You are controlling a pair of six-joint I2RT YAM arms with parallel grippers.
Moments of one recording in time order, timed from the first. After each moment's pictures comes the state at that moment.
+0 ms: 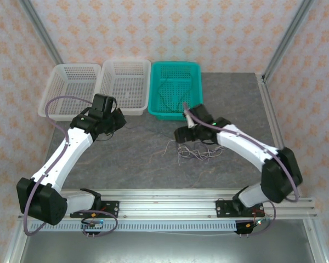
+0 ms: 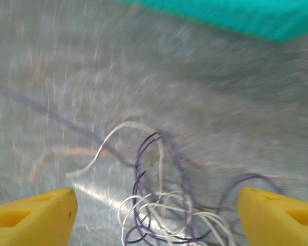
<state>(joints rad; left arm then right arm) -0.24 1.24 1.11 -0.77 0.04 -0.79 0.63 1.49 1.06 -0.61 -0.09 0.26</state>
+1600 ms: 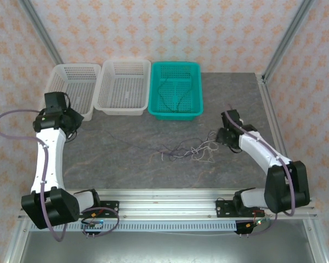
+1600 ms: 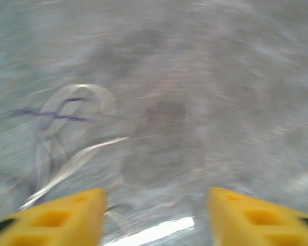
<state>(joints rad) 0.28 1.19 1.20 -0.98 -0.02 -0.75 0.26 1.30 0.82 -0.64 0.15 0.49</state>
